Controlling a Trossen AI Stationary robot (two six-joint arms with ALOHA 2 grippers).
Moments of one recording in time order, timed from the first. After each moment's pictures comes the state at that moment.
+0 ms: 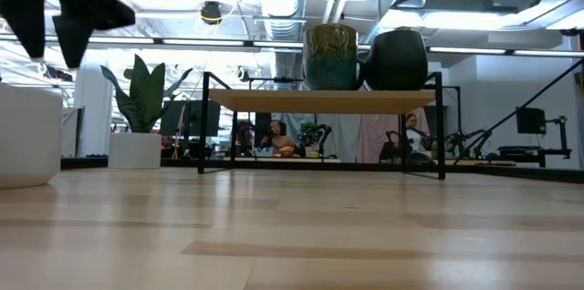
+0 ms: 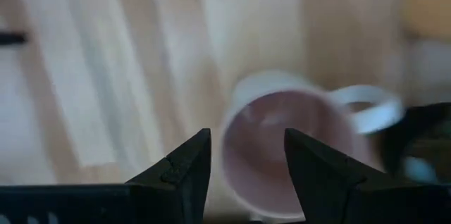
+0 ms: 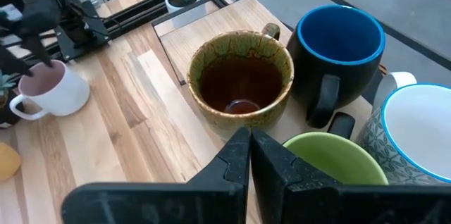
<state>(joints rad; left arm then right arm) -0.36 1.16 0.98 -1.13 -0.10 -0.18 -0.25 1.20 1.43 -0.86 0.21 0.29</state>
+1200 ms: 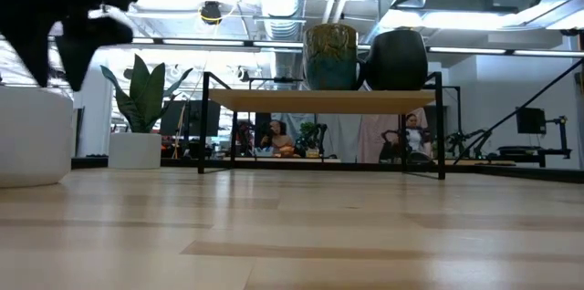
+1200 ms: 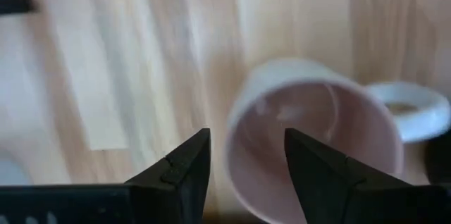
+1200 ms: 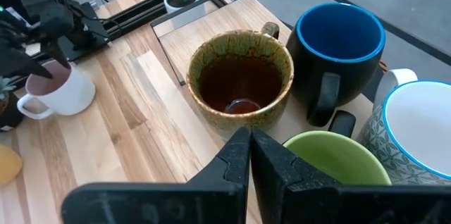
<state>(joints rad) -0.33 1.16 0.89 -1.09 -0.15 -0.20 -0.25 1.20 1.43 -0.86 0.21 0.30</state>
